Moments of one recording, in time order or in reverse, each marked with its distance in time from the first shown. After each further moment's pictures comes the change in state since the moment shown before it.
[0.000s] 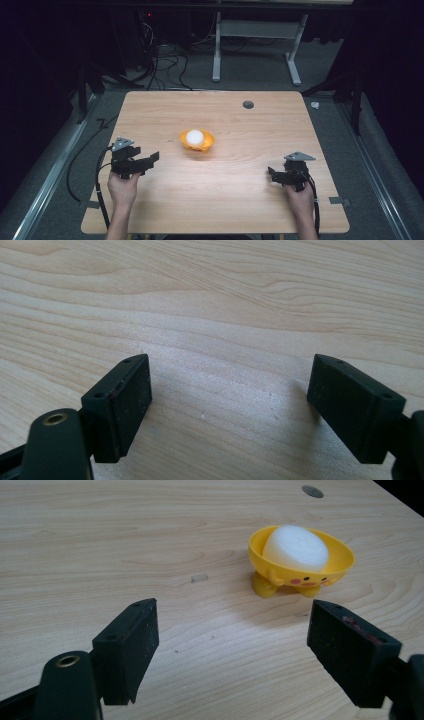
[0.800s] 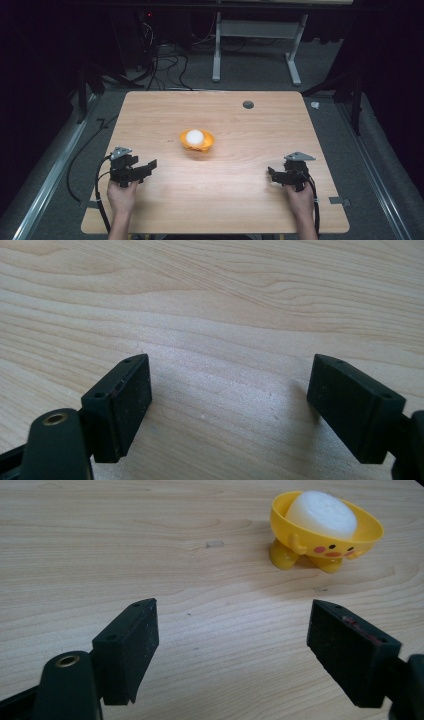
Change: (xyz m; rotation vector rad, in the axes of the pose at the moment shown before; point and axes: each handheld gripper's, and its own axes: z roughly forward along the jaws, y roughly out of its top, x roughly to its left) left arm 0.008 -0.028 0.005 0.035 0.022 -0.047; right arm 0.000 0.000 0.000 0.000 0.000 0.000
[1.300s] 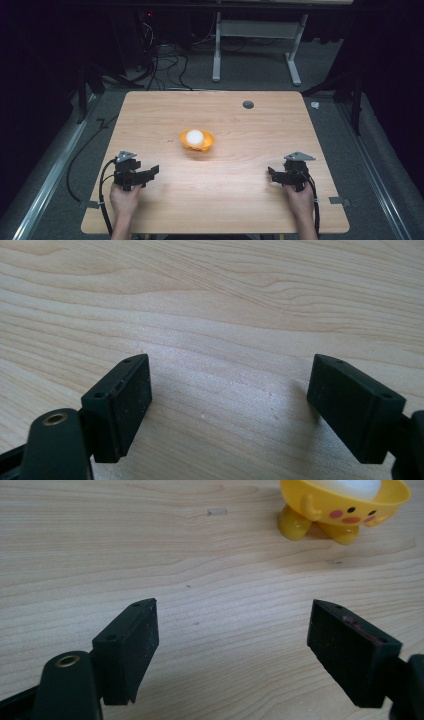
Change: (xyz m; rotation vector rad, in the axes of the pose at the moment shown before) left arm 0.000 -0.015 0.014 0.066 0.016 0.004; right arm 0.000 0.000 0.000 0.000 0.000 0.000
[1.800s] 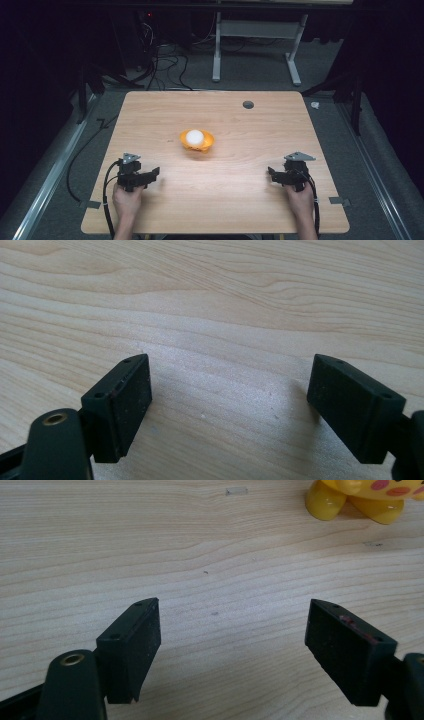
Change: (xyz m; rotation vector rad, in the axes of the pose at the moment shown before) left arm 0.001 -0.008 0.015 0.020 0.064 0.032; right arm 0.000 0.000 0.000 -0.001 -0.001 -0.004
